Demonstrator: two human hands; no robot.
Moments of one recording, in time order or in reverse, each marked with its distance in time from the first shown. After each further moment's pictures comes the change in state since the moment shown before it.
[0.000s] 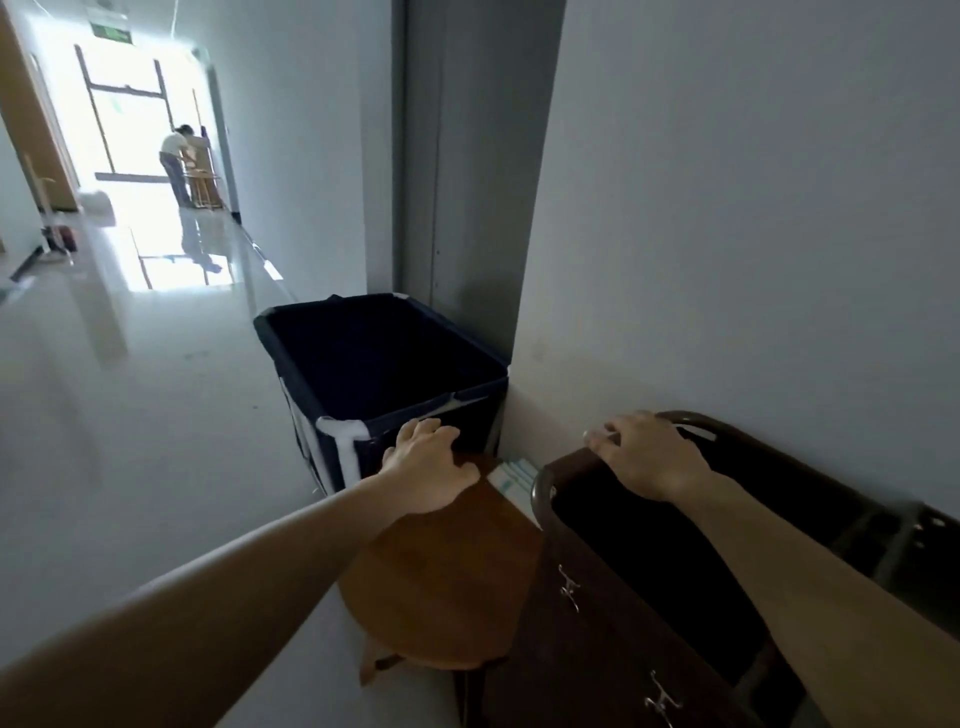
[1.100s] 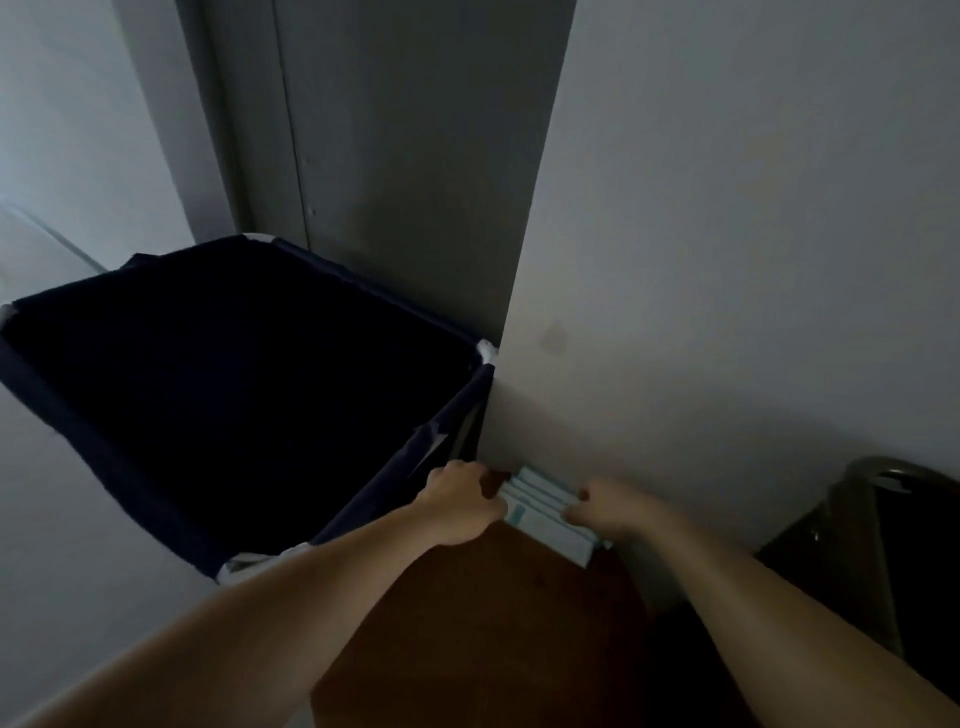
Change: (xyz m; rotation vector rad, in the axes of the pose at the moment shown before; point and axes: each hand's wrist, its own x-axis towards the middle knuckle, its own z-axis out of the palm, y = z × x) left_hand 0.410 -0.150 0.060 -0.141 -0.591 0.229; right_hand 0.346 -0.093 0.184 0.092 -0.523 0.455
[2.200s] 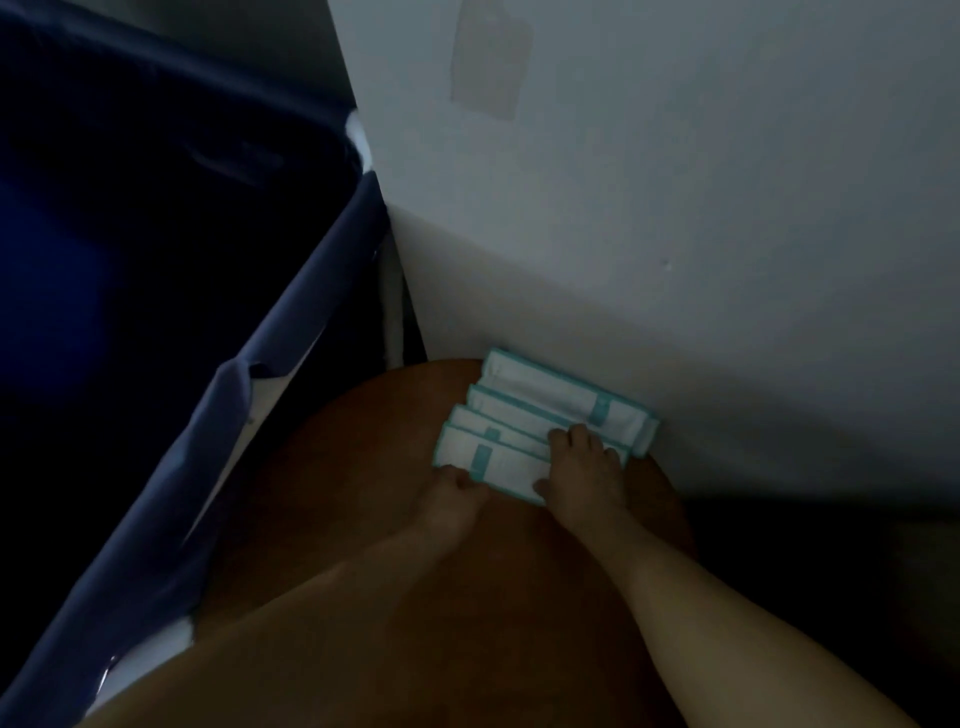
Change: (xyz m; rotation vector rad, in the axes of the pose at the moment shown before) left_hand 0.257 -0.097 0.229 -0.510 -0.134 -0.513; right_hand 0.275 0.107 0.210 -0.063 0.061 0.076
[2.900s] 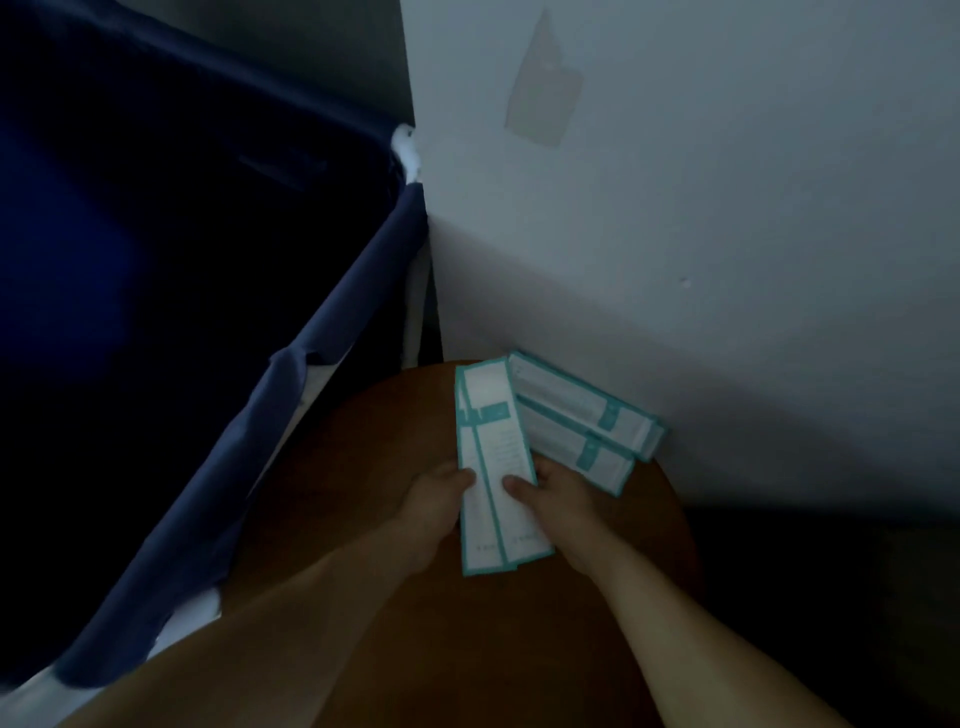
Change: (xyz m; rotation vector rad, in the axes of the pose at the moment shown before) left_hand -0.033 0.002 -0.033 -0.457 -0.051 -0.078; right_hand -0.040 -0.041 -0.005 1.354 -0.191 0.145
